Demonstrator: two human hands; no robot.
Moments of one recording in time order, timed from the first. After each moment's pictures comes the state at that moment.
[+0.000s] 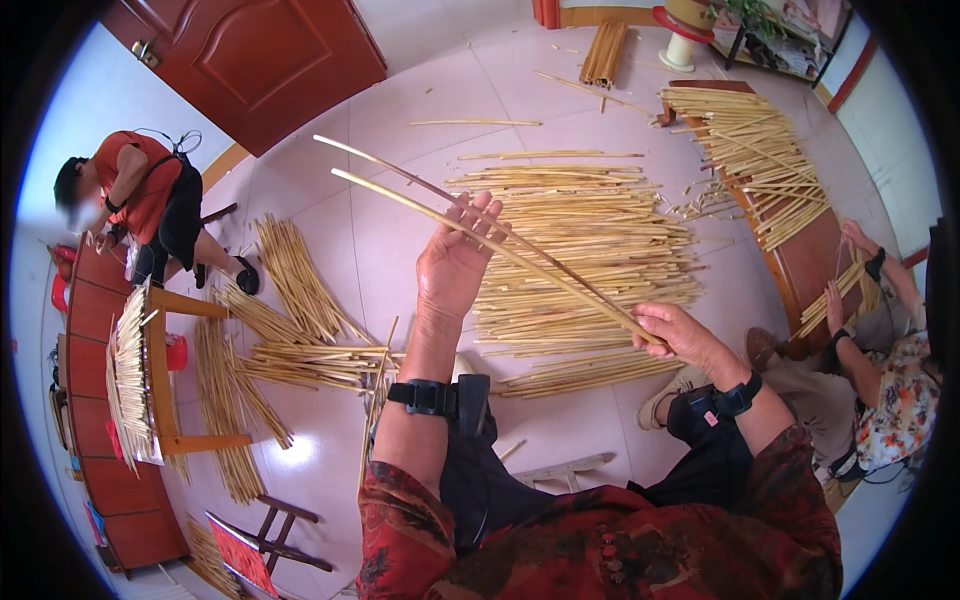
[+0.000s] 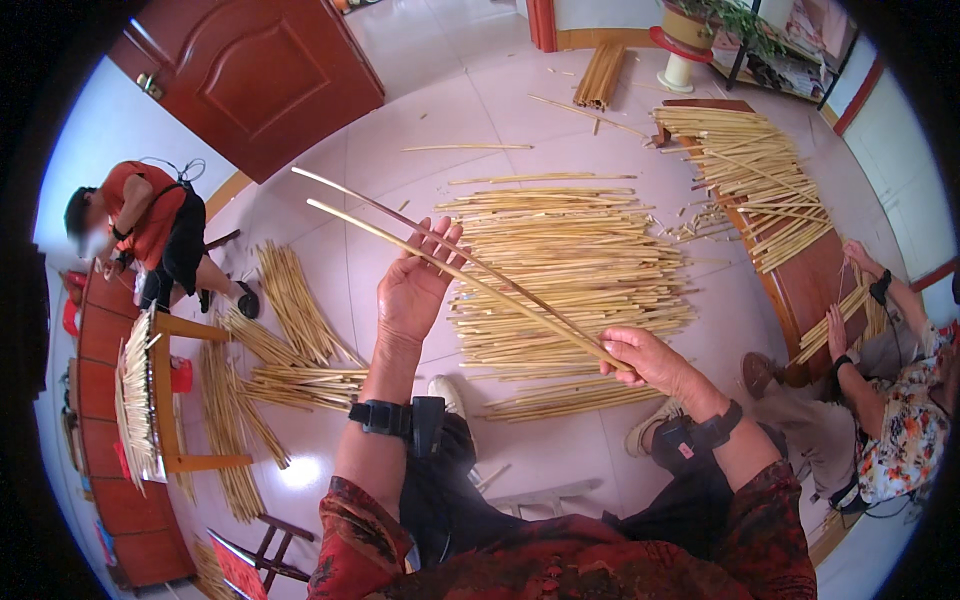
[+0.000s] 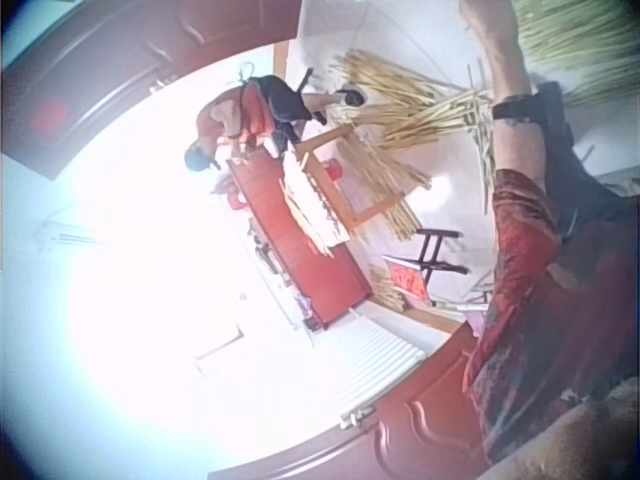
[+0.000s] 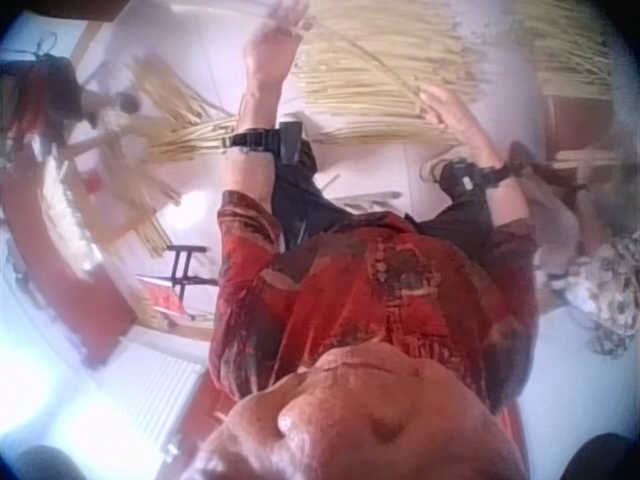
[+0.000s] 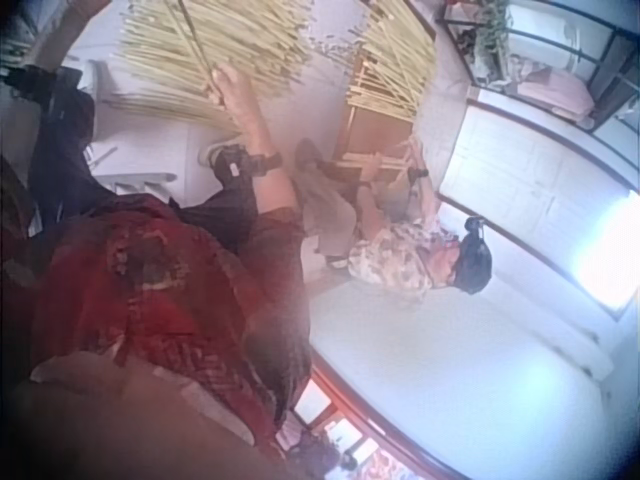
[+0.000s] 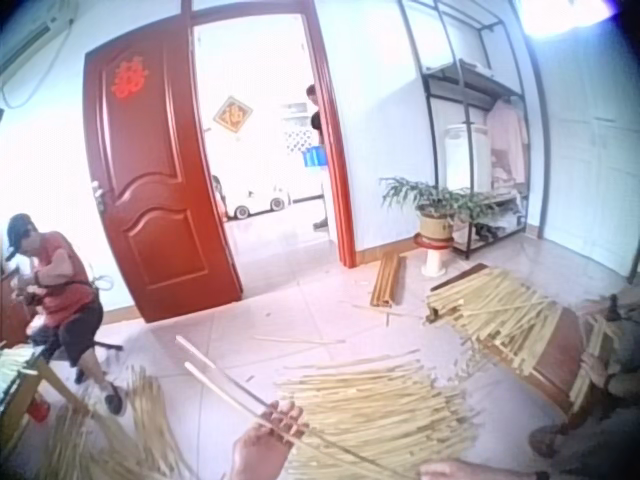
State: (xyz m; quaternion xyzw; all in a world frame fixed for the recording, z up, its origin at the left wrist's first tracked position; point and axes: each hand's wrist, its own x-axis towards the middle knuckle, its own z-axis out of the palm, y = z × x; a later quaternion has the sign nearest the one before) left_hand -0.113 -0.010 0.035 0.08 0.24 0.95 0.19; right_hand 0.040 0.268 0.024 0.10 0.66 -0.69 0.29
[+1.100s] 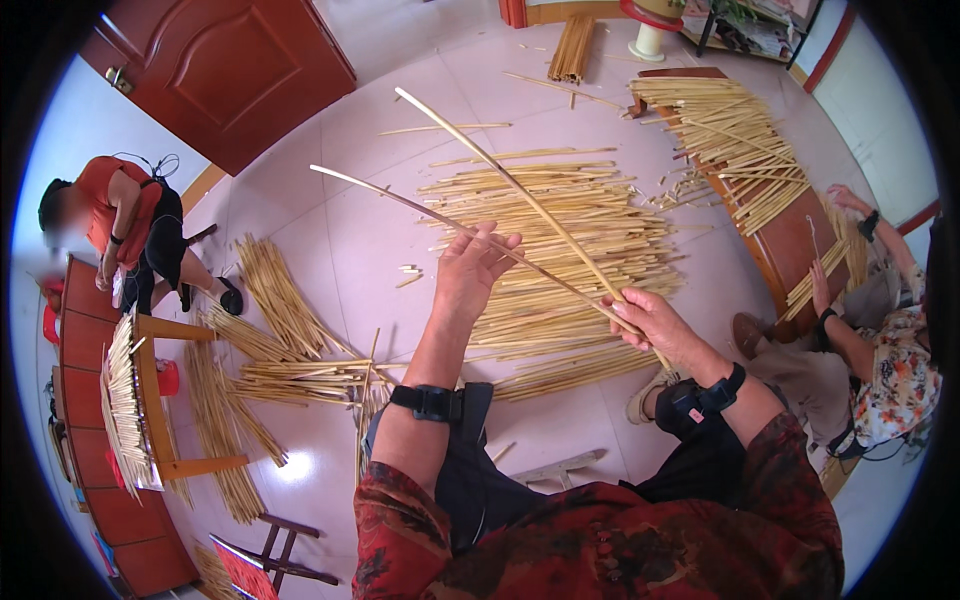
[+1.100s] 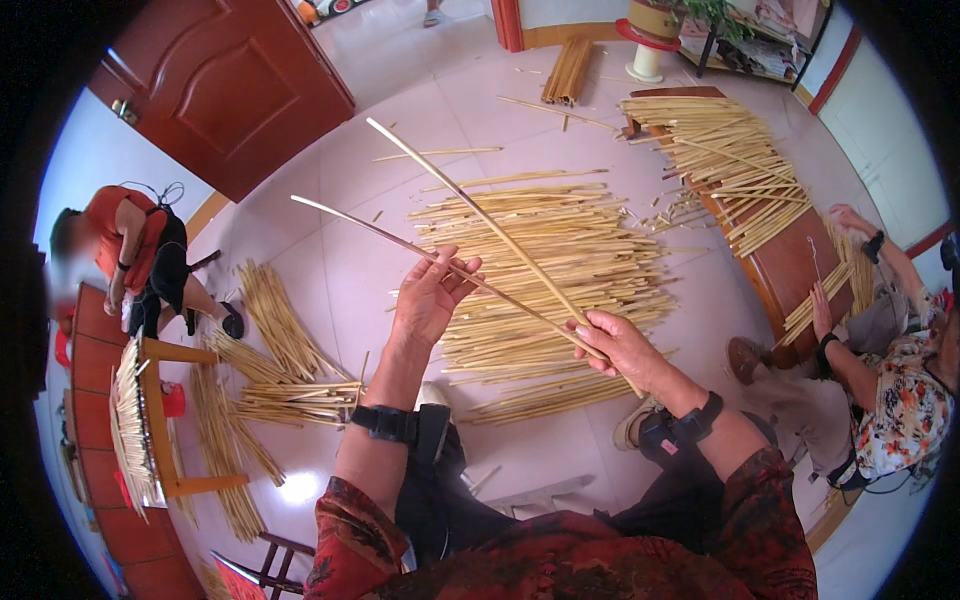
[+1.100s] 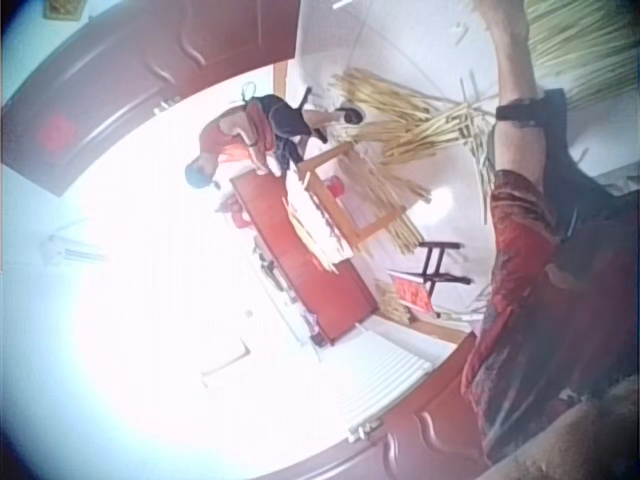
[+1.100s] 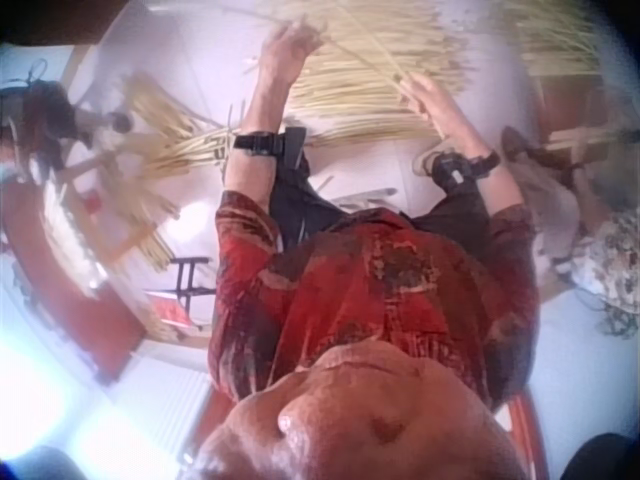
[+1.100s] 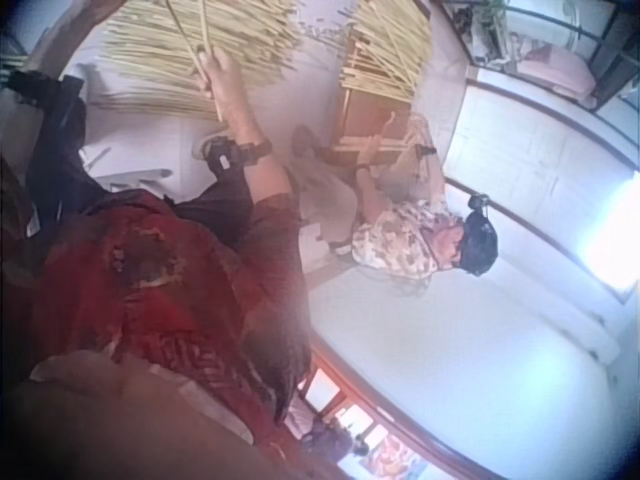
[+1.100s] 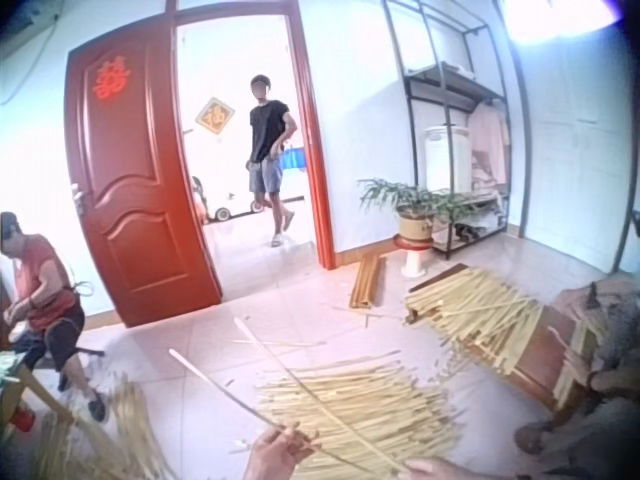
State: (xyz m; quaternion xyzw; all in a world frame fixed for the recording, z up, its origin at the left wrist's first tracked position) left_hand -0.103 0.032 0.018 0.01 0.40 0.89 0.23; right_hand 0.042 0.264 0.026 0.11 0.63 -0.74 0.23
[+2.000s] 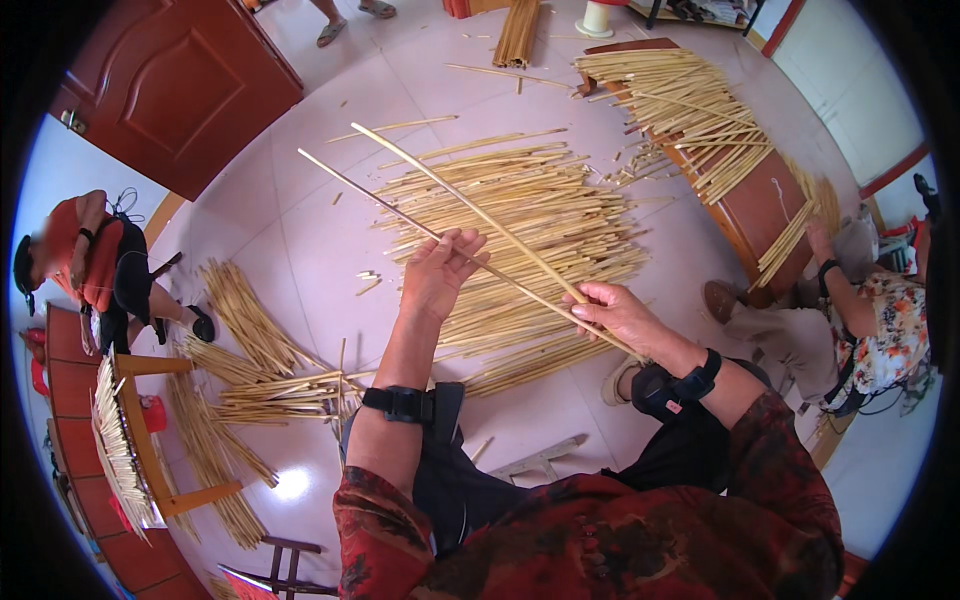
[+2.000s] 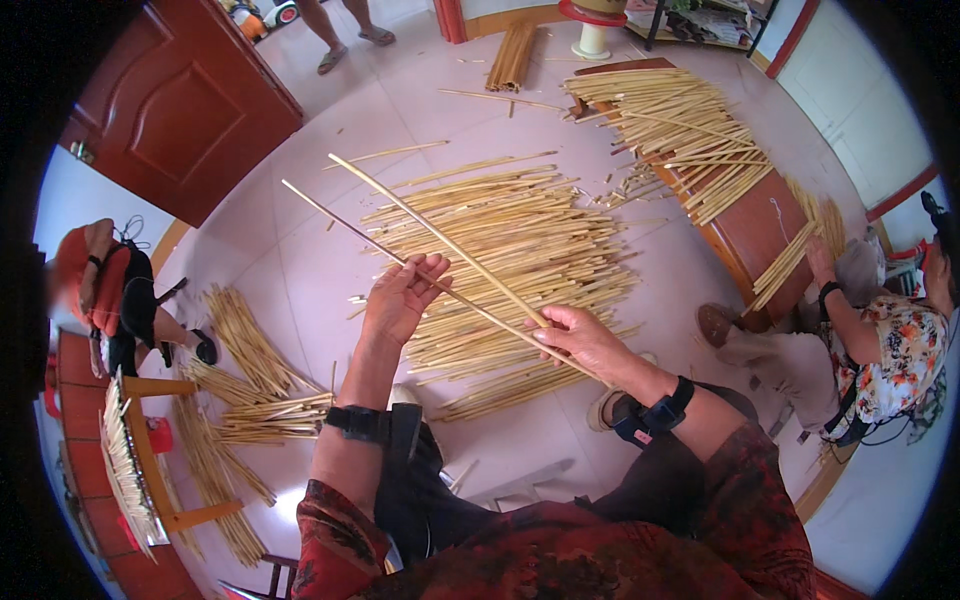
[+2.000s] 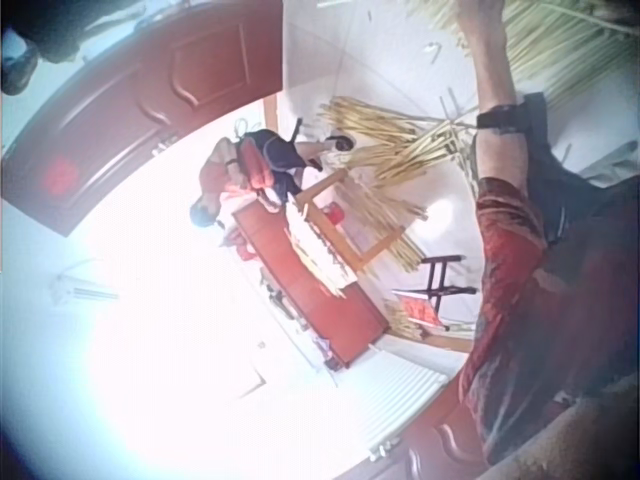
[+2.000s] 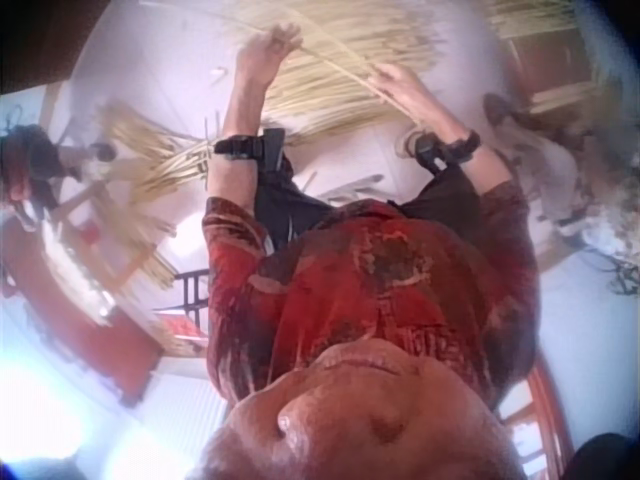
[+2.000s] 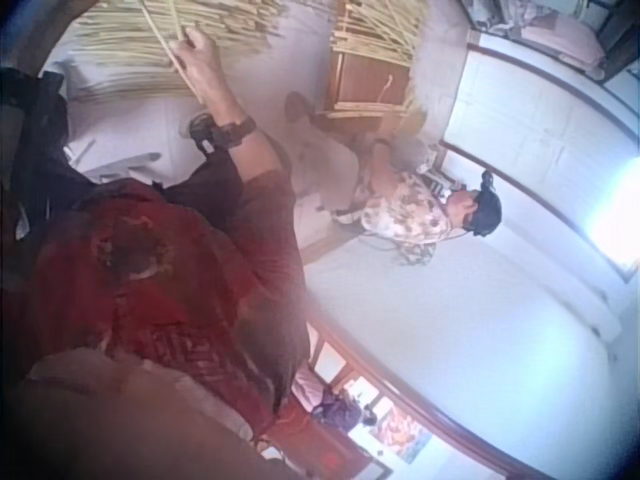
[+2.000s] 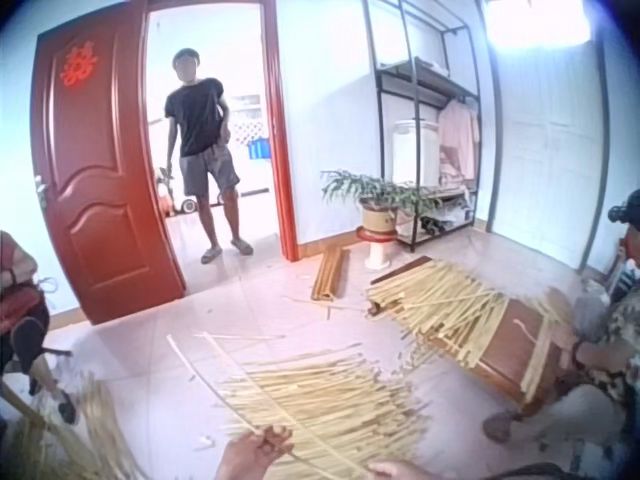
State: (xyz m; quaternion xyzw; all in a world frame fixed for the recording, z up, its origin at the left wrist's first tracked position) left_hand -0.103 0.051 -0.007 -0.06 0.40 0.86 0.29; right_hand 0.054 0.264 0.006 0.14 0.64 -0.74 0.17
